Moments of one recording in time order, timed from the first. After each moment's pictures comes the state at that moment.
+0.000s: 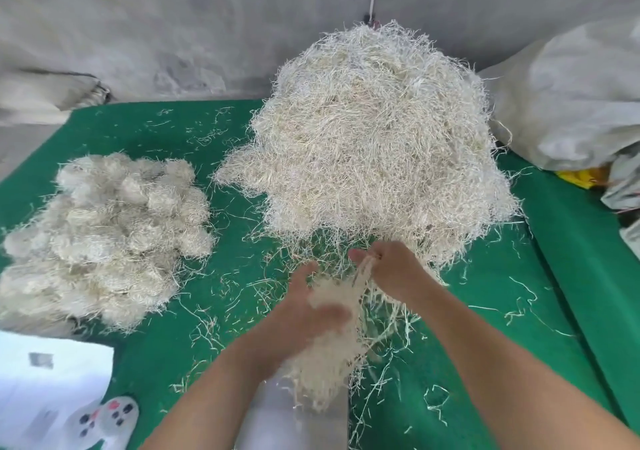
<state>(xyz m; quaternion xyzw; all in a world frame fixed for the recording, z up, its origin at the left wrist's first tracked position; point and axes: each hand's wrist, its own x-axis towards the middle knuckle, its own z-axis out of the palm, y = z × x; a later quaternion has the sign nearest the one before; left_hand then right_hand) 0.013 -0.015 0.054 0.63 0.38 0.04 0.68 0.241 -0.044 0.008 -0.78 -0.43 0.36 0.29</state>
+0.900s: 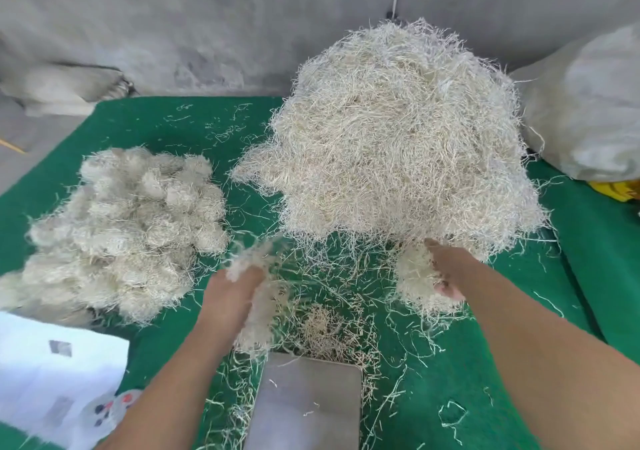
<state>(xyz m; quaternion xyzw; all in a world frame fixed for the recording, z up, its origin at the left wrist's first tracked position) -0.044 0.052 0.024 0.57 0.60 0.28 0.49 0.333 -0.017 -0.035 -0.81 -0.01 0.47 0.35</state>
